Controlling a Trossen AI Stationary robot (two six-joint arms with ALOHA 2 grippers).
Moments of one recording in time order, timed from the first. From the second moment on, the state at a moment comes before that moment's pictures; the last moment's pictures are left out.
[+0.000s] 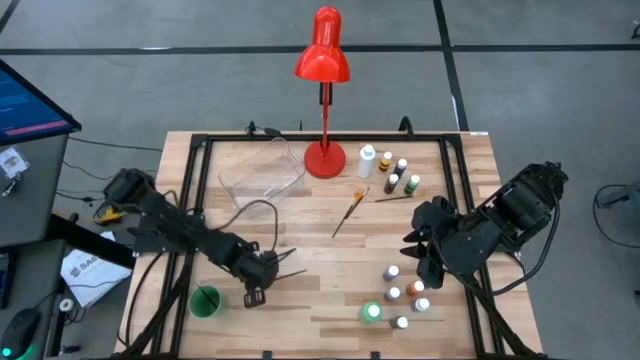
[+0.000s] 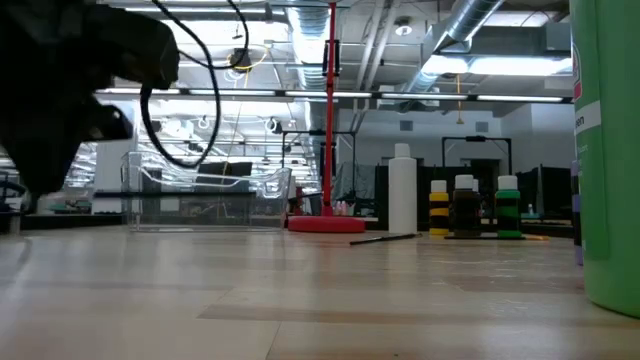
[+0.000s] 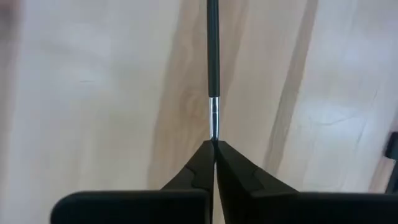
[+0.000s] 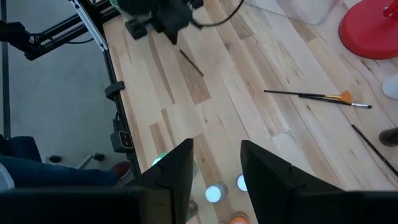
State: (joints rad) left arm -0.51 1.53 0.90 -0.62 0.02 -0.74; right arm 0.66 1.54 2.08 -1.55 0.43 0.97
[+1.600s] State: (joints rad) left arm -0.65 0.74 0.77 -0.68 0.89 -2.05; right arm 0.66 1.55 2.08 -1.53 0.44 0.86
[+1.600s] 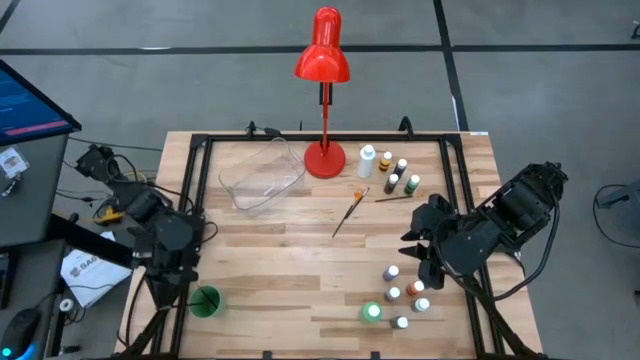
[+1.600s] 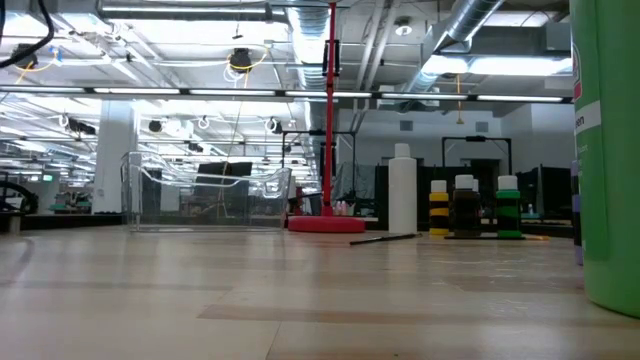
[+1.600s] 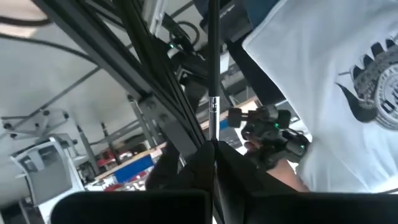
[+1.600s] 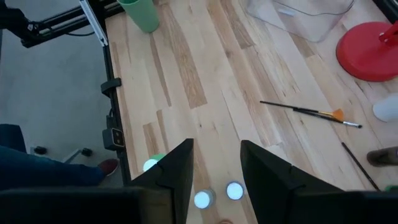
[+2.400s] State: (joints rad) left arm -0.59 0.75 0.76 -0.50 0.65 -1.99; right arm 0.64 1.55 2.08 -1.53 0.45 0.85
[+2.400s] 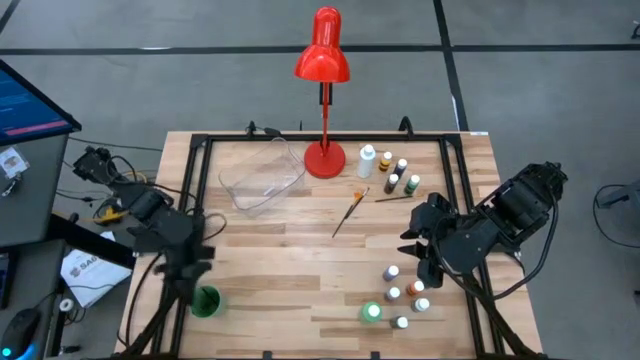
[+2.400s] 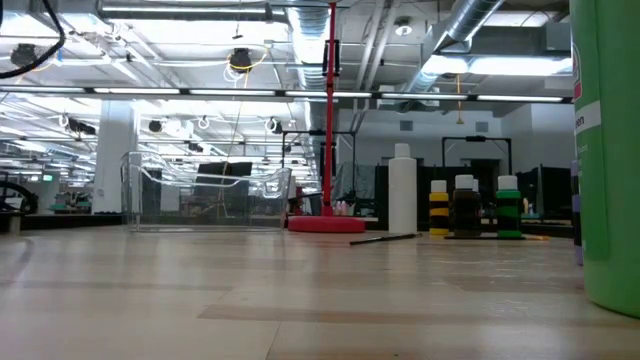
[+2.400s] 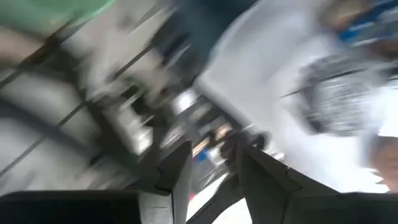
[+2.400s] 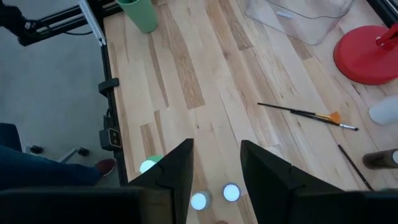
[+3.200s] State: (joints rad) left arm -0.08 1.24 0.78 0.35 0.17 -1.27; right arm 0.38 1.55 1.91 -1.57 0.50 0.96
